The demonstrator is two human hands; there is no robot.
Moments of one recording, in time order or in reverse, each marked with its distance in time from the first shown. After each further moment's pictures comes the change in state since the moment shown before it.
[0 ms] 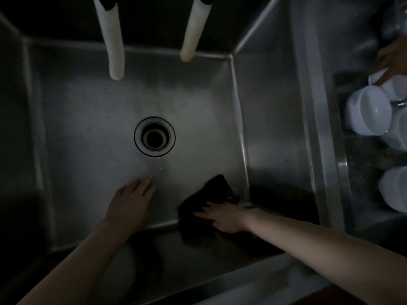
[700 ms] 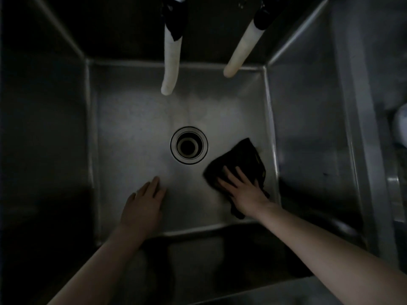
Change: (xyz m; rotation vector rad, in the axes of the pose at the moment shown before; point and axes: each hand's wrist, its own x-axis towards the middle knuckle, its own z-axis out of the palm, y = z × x) left_hand -0.020 -0.047 0.004 -0.149 -0.013 -0.154; right_hand 0.045 0.011 -0.036 -0.030 0.480 0.218
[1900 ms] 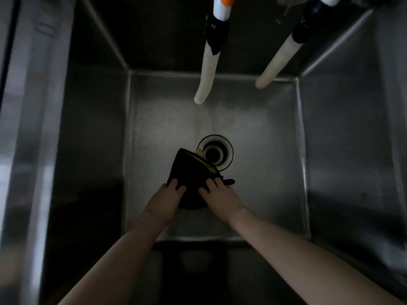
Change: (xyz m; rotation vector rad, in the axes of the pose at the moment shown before) left_hand 0.023 -0.008 -0.011 0.013 -0.001 -0.045; right_hand 0.033 -0.120 -0.040 -0.158 0.205 -0.304
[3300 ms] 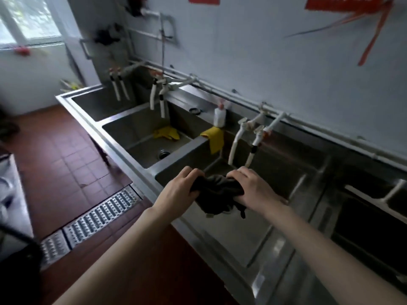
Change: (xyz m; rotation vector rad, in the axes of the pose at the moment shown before) left_hand -0.564 -0.310 -0.158 -0.334 1.217 -0.299; right_hand -0.018 -0.523 -0.356 -0.002 0.571 -0.712
